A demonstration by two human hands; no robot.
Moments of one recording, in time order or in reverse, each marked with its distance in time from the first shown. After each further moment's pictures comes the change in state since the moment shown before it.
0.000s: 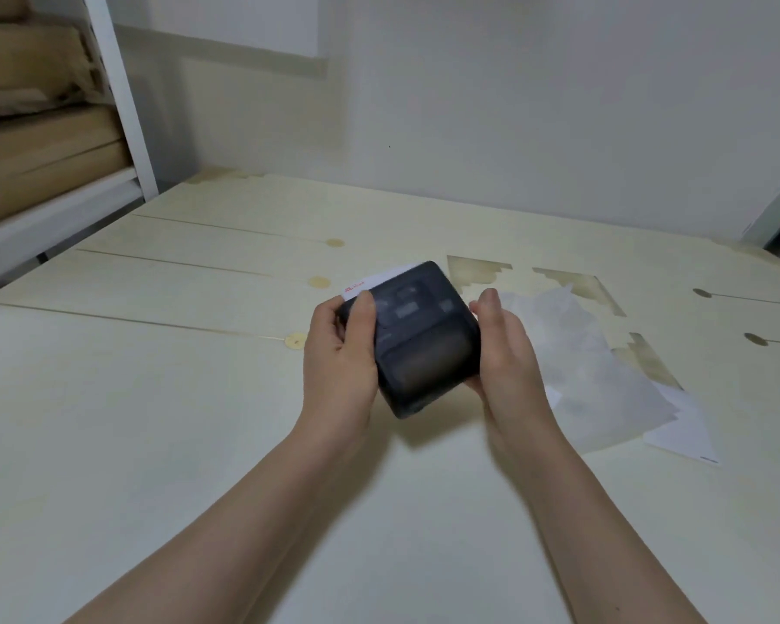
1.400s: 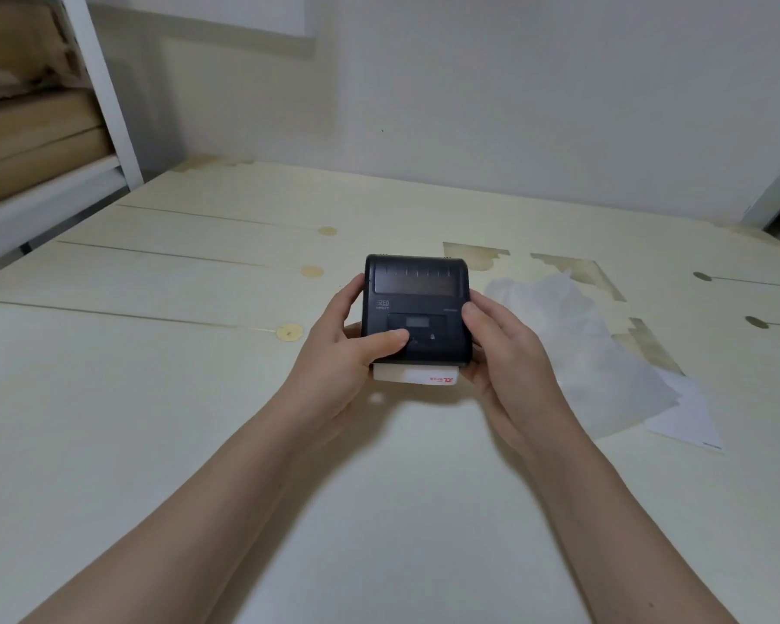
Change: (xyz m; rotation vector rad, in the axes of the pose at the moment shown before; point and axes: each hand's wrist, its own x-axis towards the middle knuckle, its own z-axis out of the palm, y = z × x) left_hand 0.017 -0.003 -0.019 0.073 -0.392 -0.215; right_hand 0.000 0.002 -0.012 0.186 -0.093 0.037
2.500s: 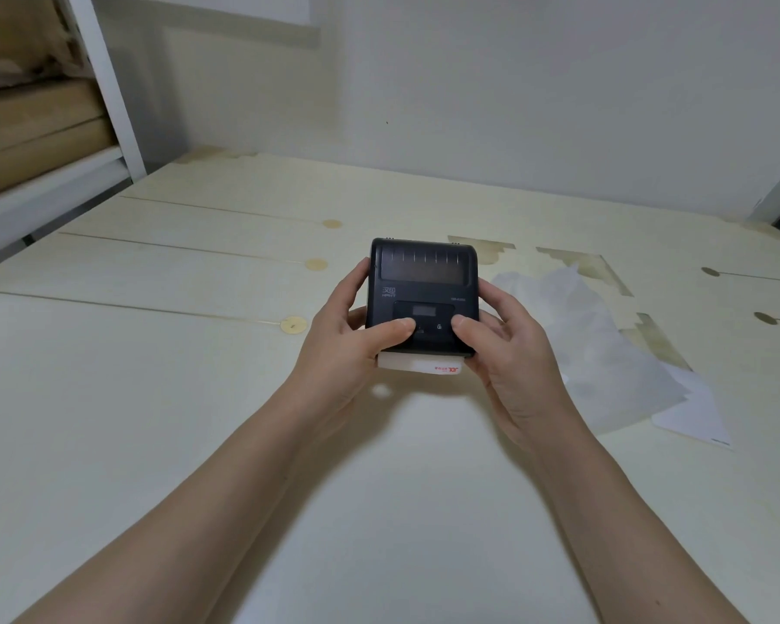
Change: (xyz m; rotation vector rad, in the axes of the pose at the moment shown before) left_hand 0.001 -0.001 -0.001 0.036 0.017 0.072; right_hand -0.003 0.004 0.001 -0.066 -0.032 -0.081
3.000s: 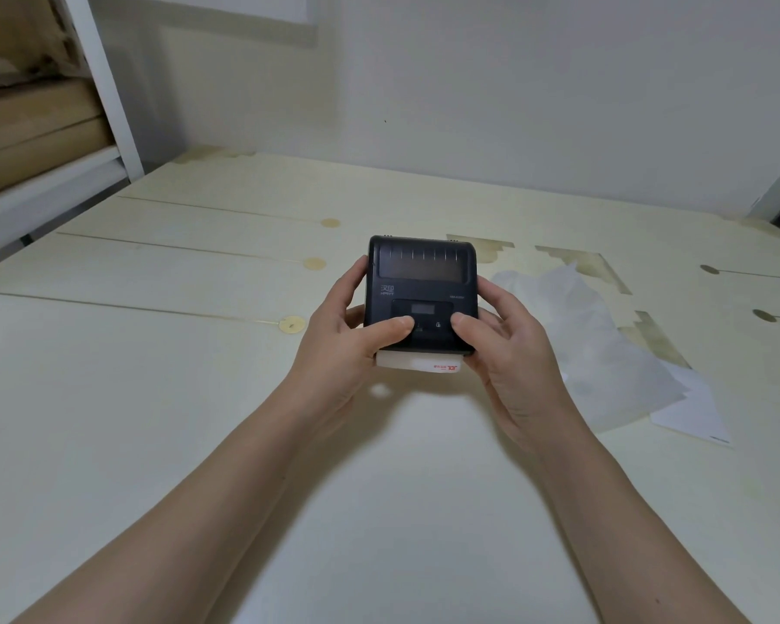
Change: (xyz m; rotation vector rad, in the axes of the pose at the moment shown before) left_hand -0.001 0.000 0.000 0.001 0.003 0.010; right_hand 0.000 0.000 -0.001 0.000 -0.006 -0.012
